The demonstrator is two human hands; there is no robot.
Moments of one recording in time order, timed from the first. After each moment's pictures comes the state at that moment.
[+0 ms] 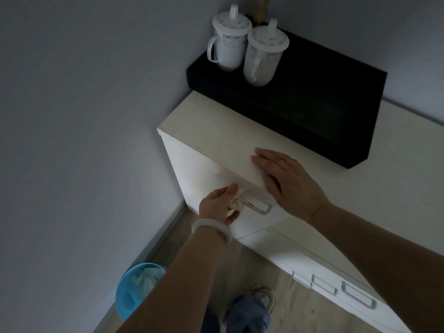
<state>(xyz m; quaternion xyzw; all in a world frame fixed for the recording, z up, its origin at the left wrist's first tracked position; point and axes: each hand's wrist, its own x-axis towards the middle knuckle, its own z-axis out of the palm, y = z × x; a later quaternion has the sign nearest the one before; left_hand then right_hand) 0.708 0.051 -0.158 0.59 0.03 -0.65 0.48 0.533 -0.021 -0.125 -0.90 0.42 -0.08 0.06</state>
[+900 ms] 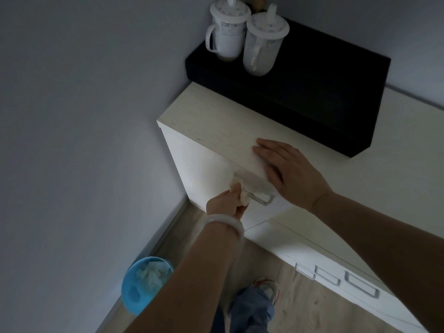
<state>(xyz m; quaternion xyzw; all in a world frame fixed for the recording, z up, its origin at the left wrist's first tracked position) 0.689 0.055 -0.145 0.58 0.14 -0.65 0.48 0.533 -0.020 -0.125 -0.90 0.43 -0.09 0.08</state>
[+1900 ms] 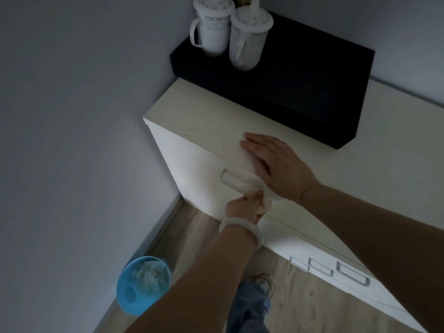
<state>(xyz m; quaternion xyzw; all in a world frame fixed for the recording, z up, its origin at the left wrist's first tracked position) 0.635 0.060 -0.166 0.61 0.00 -0.68 0.40 0.532 -0.023 -0.128 -0.90 0.42 -0.10 0.09</state>
